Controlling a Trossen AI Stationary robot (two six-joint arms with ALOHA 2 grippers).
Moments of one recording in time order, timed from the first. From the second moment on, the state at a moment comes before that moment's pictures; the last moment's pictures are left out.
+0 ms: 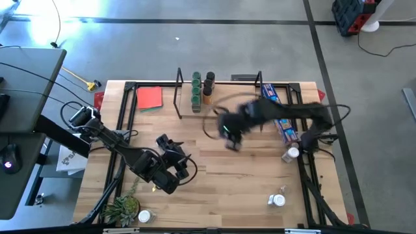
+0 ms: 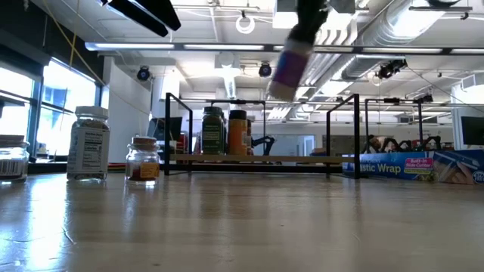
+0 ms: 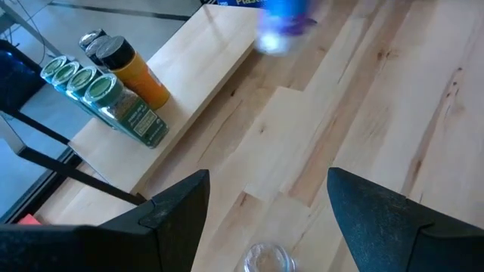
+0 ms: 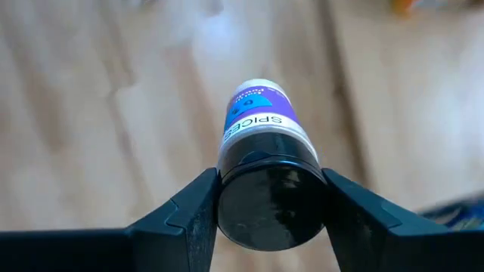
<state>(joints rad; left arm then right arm) -0.61 1.58 1.29 -0.97 -0.97 -0.88 0.00 1.90 2.02 -1.44 0.16 0.23</state>
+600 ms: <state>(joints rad) -0.68 1.58 1.29 -1.11 -0.98 -1.09 -0.24 2.26 2.33 -1.46 0.12 -0.03</state>
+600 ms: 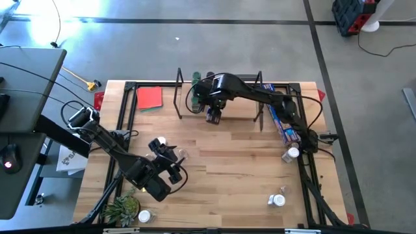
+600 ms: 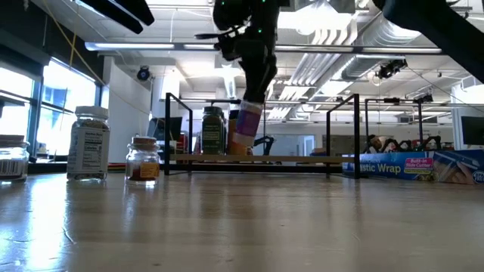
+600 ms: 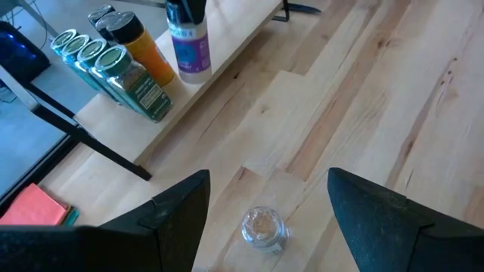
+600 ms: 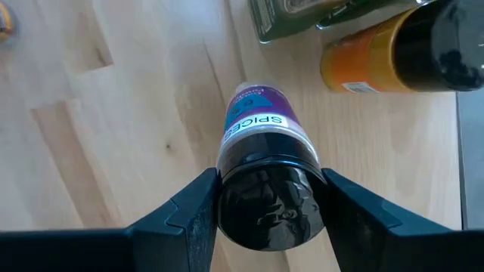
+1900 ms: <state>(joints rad) -0.68 1.58 1.29 -1.11 -0.98 -1.08 -0.34 2.26 2.31 -1.31 0.09 0.00</state>
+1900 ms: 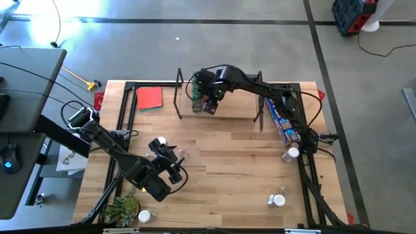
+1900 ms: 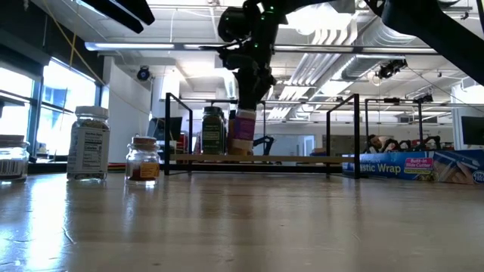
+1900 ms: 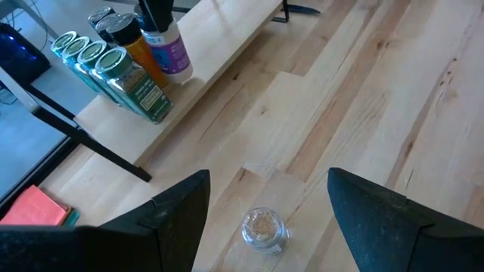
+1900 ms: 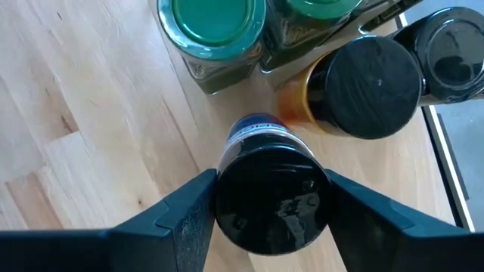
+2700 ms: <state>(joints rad) -0.68 1.58 1.29 -1.11 -0.98 -1.09 -0.40 2.18 2.31 -1.14 0.06 -0.06</state>
